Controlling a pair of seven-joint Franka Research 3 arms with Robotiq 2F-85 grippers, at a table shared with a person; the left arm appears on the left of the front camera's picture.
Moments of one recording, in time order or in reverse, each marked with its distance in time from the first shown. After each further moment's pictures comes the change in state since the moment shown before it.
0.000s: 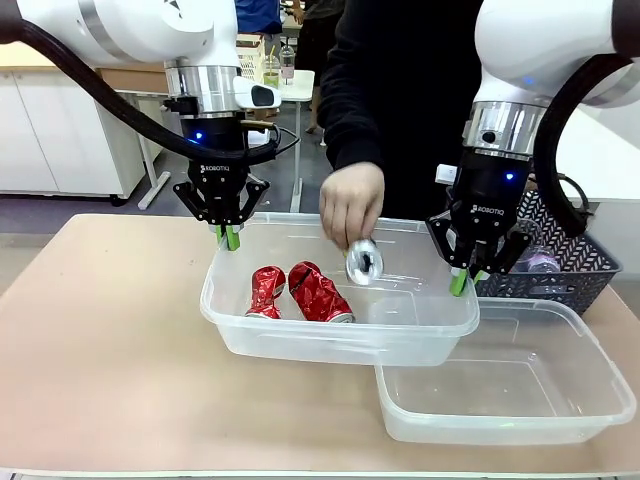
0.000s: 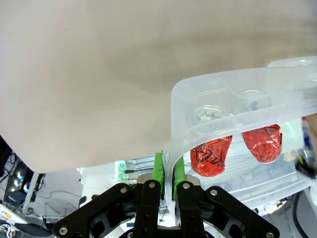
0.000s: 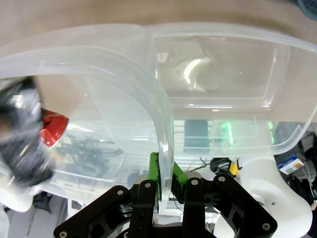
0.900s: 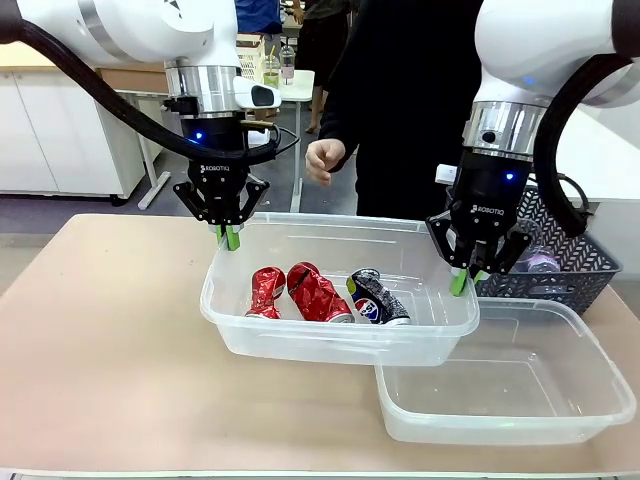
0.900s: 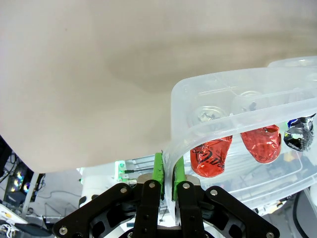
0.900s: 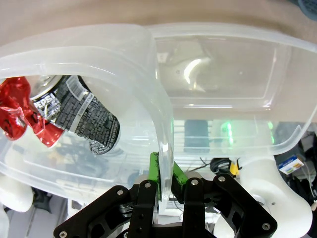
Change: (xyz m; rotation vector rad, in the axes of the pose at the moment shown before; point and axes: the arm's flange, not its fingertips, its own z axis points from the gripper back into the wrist) left arm 0.000 0.000 0.000 0.000 0.000 0.000; right arm 0.000 0.000 0.000 0.000 0.000 0.000
